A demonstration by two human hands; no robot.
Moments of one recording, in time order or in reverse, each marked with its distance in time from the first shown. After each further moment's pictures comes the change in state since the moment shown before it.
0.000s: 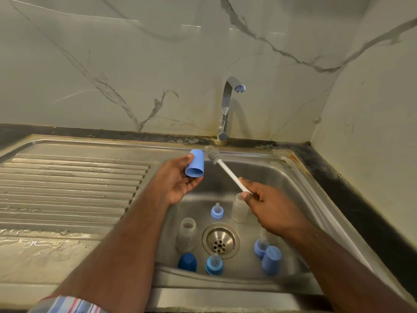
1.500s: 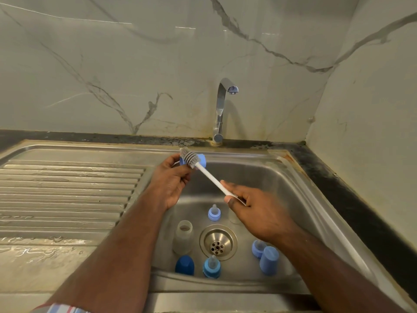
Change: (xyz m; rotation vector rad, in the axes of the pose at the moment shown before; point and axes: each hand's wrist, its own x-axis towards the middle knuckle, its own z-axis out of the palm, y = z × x) left_hand 0.005 -0.005 0.003 0.049 -0.047 0.202; right_hand -0.003 -0.005 0.014 -0.015 0.003 -0.074
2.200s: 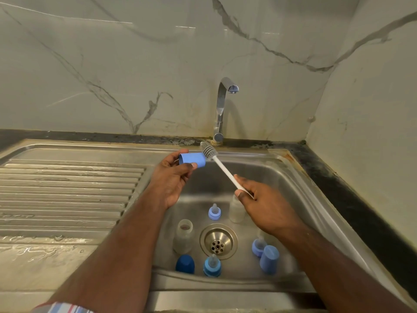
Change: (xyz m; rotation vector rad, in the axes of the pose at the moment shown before) left_hand -0.005 0.002 0.002 0.001 0.026 0.031; right_hand 0.009 0.012 -0.007 -0.011 0.072 0.072
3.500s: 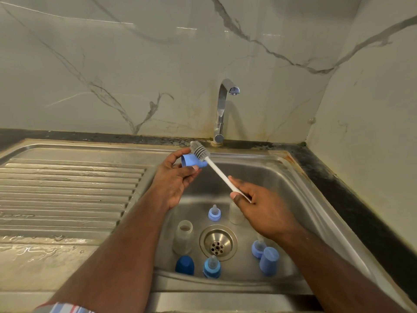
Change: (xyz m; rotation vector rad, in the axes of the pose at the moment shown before) left_hand 0.000 -0.003 0.001 -0.020 -0.060 -0.007; right_hand -0.005 -0.003 0.005 0.016 -0.019 -0.033
